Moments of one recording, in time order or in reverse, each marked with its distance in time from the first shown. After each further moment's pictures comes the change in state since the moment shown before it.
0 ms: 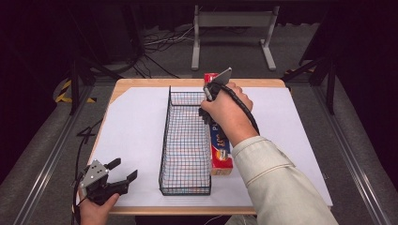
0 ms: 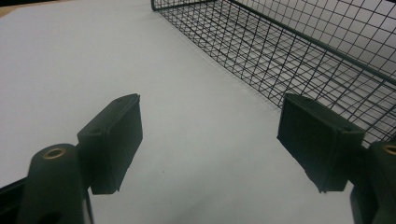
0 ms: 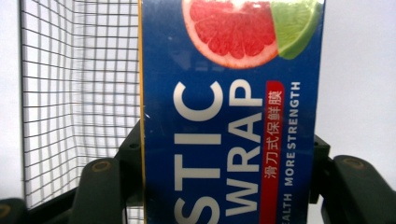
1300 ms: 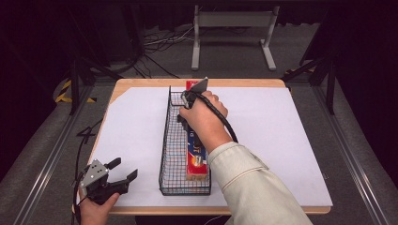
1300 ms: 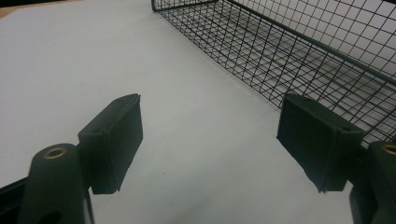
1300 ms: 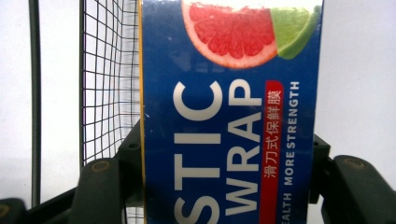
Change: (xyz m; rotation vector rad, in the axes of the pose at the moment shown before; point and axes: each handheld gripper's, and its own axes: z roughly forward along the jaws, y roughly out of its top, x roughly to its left) left arm 0.001 0.000 0.001 -0.001 -0.001 0.001; right arm 0.058 -0.008 0.030 0.006 0.031 0.013
